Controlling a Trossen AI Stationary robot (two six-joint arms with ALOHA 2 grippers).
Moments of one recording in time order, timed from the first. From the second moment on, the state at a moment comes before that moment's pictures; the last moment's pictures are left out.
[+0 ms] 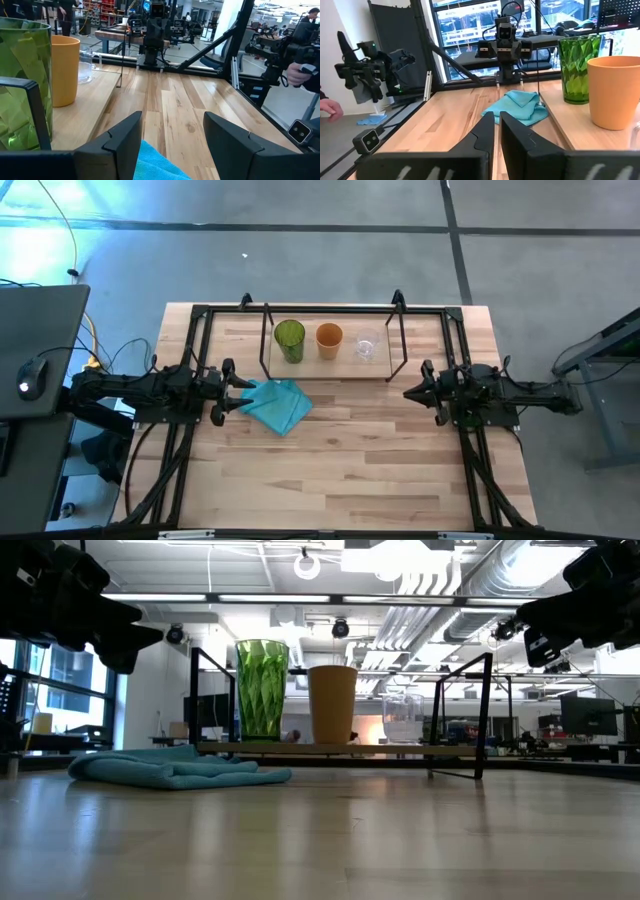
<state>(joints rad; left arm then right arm) 0.08 0.09 0.01 0.01 0.01 -0.14 -0.04 0.01 0.02 0.02 -0.17 0.13</state>
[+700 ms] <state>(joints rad) 0.08 0.09 0.01 0.01 0.01 -0.14 -0.04 0.01 0.02 0.01 -0.15 0.10</state>
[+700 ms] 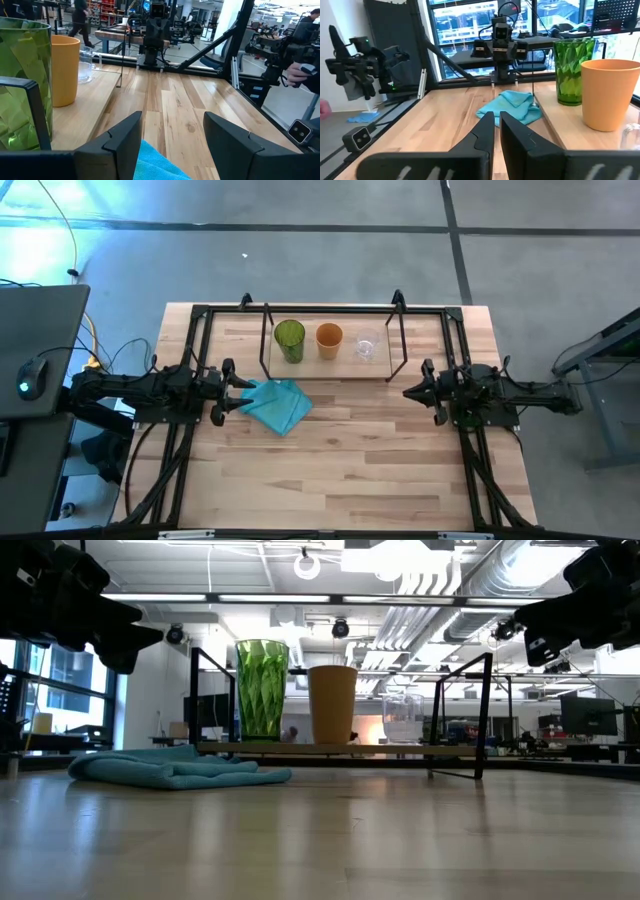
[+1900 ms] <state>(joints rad) 0.08 0.09 0.01 0.01 0.01 -0.14 -0.04 0.01 0.02 0.01 -0.13 0.03</state>
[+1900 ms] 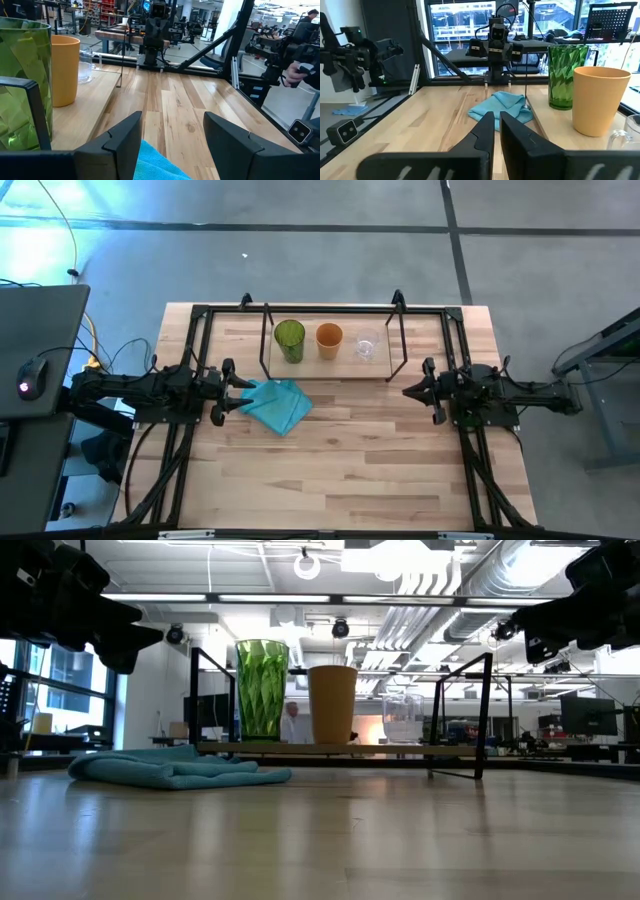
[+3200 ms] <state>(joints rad) 0.08 0.09 0.01 0.01 0.01 -0.14 -0.04 0.00 0.03 -0.04 -0.12 0.09</state>
